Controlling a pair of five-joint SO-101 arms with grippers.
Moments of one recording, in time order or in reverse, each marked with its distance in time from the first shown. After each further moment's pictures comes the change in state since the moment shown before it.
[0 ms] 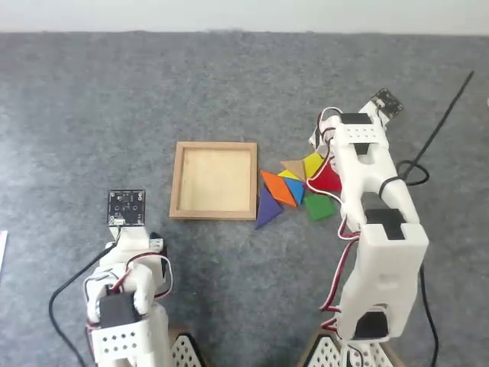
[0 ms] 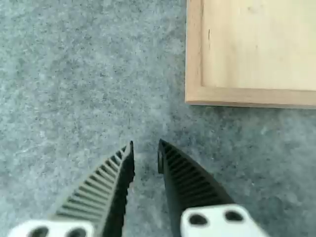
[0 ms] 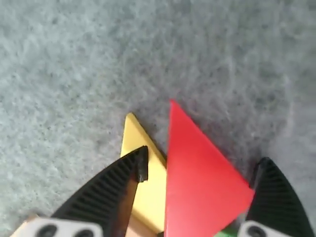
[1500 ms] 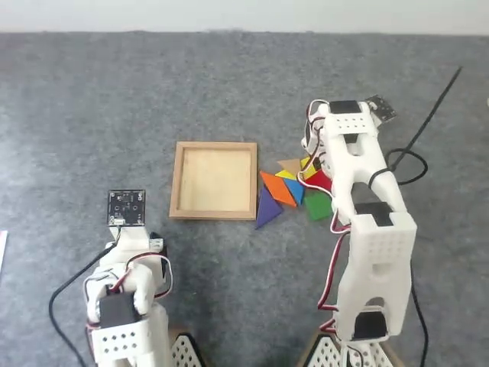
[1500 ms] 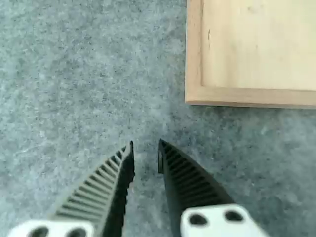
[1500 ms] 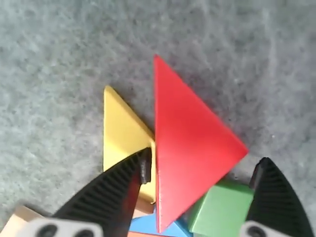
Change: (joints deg) left arm 0.0 0.0 0.0 0.0 0.0; right arm -2.0 7.4 -13.8 17.3 -7.1
